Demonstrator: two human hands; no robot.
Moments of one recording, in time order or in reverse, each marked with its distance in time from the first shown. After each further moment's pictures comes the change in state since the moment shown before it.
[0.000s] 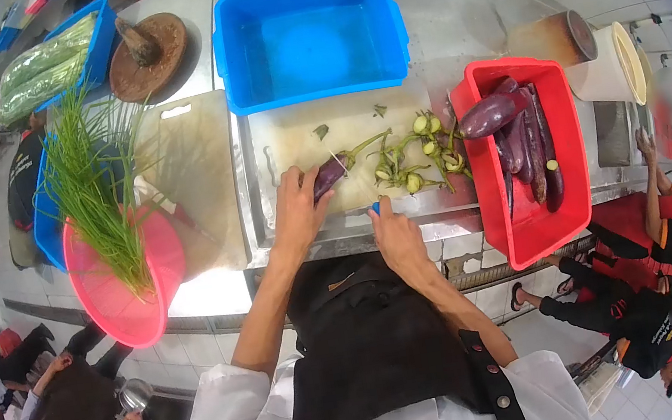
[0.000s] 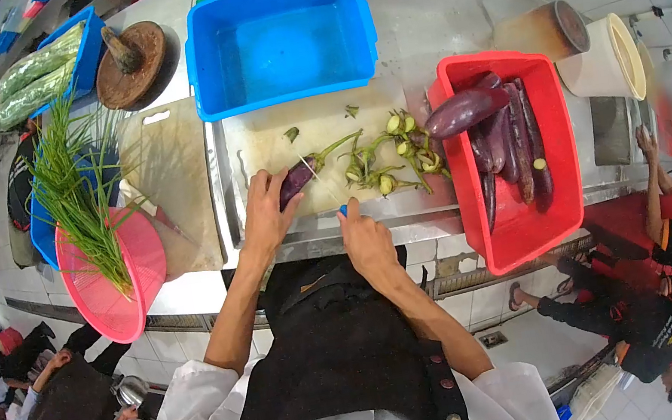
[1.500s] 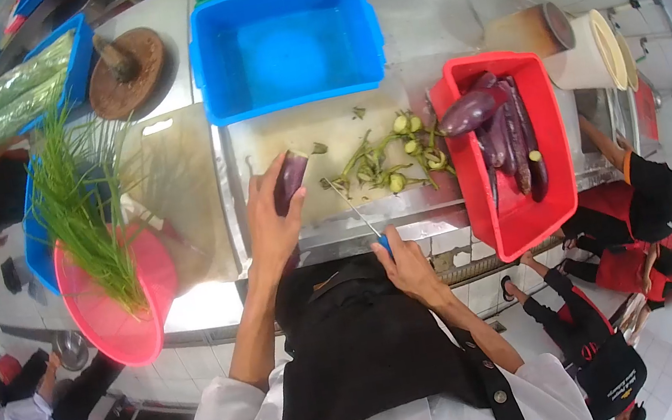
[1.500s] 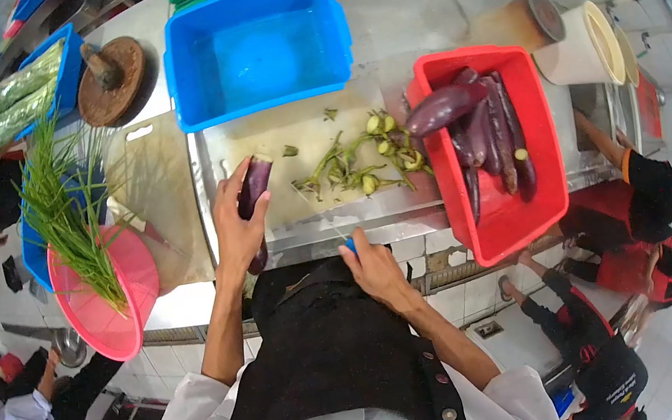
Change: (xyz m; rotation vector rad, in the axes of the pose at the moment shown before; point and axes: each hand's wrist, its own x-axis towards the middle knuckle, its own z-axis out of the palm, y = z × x) left_hand 0.009 0.023 -0.040 -0.251 0.153 -0.101; right_hand -0.049 0.024 -0.015 0.400 -0.034 -0.010
